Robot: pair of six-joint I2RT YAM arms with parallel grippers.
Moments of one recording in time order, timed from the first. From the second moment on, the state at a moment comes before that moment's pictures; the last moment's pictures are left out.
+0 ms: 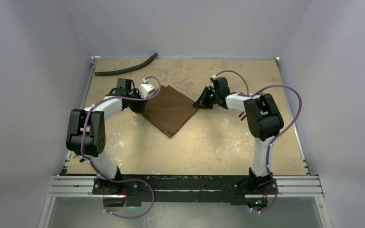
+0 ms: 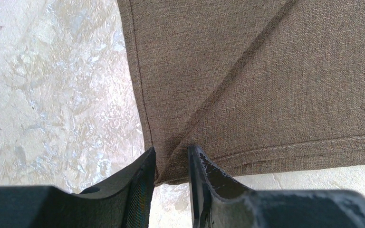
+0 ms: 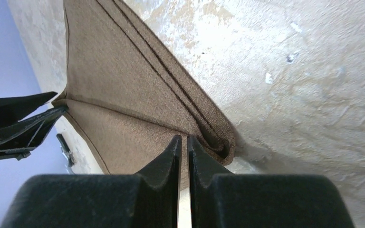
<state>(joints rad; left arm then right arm) -0.10 1.72 1.02 -0.25 0.36 0.62 0.34 2.02 1.20 0.02 -0.44 0.78</state>
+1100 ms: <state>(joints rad) -0.10 1.66 1.04 -0.24 0.35 0.56 0.38 1.94 1.19 0.09 -0.39 0.67</state>
